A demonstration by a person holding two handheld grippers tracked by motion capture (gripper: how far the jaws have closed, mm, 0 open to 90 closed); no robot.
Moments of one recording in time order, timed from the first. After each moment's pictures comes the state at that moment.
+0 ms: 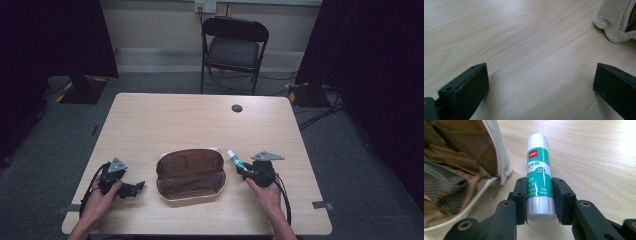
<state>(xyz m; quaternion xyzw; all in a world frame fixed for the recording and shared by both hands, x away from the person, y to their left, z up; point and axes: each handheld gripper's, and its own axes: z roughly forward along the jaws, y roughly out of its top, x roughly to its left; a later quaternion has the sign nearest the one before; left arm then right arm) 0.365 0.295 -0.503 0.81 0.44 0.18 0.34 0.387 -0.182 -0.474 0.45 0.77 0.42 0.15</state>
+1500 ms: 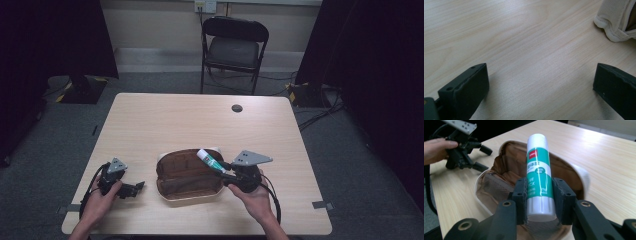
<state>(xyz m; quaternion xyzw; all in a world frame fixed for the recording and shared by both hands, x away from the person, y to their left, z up) 0.364 0.295 -0.503 0.81 0.44 0.18 0.34 0.344 -0.120 -0.404 0.31 0.80 0.49 0.14</state>
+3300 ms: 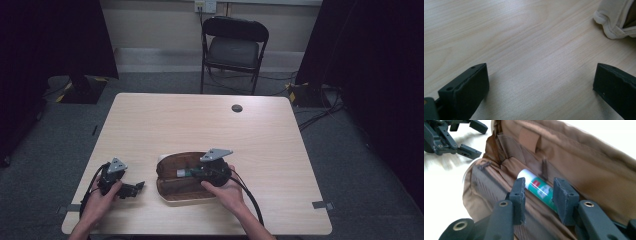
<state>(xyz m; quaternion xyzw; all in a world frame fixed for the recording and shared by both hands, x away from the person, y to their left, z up) 0.364 0.295 -0.503 0.81 0.44 0.18 0.34 0.380 -0.054 -0.444 0.31 0.84 0.43 0.11</state>
